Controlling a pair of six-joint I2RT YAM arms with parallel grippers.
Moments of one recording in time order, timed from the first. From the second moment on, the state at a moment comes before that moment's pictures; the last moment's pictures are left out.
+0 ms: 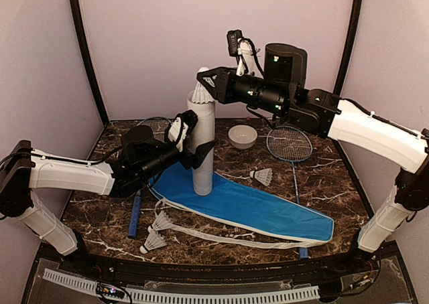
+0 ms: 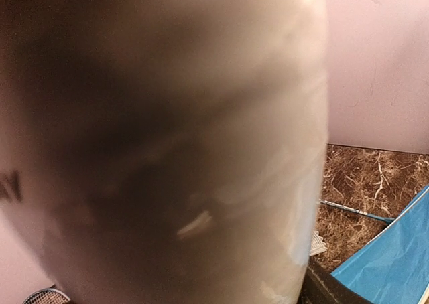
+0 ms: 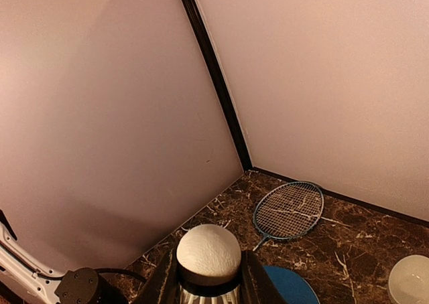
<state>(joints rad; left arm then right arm) -0.88 1.49 0.82 0.69 -0.06 0.27 1.01 1.58 1.63 -0.06 0.08 0.33</state>
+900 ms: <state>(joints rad) -0.88 1.49 0.82 0.68 -0.04 0.26 1.01 1.59 1.56 0.08 0.07 0.30</state>
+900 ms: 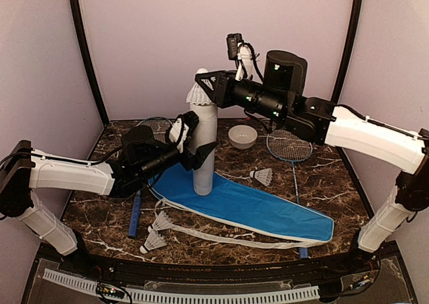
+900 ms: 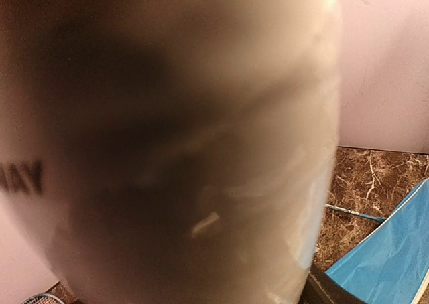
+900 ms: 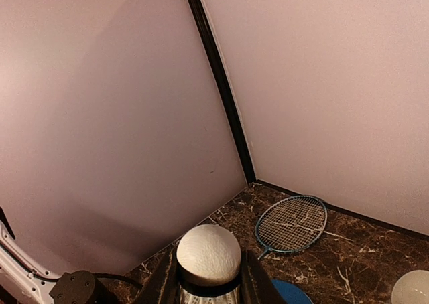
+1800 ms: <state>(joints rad) -0.88 1.49 0.82 0.68 -0.03 0.25 1.02 1.50 1.47 0.12 0.13 0.21</state>
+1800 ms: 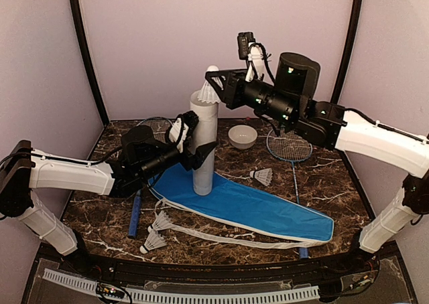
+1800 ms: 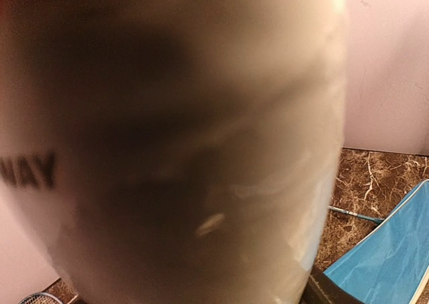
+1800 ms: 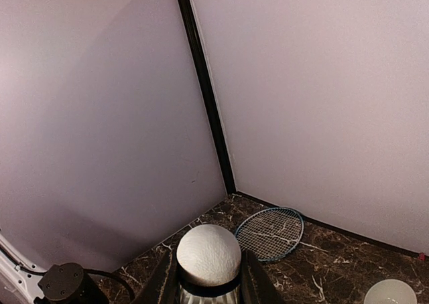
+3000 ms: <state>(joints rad) -0.87 1.50 0.85 0.64 -0.02 0.24 1.04 1.68 1.64 0.07 0.16 0.12</state>
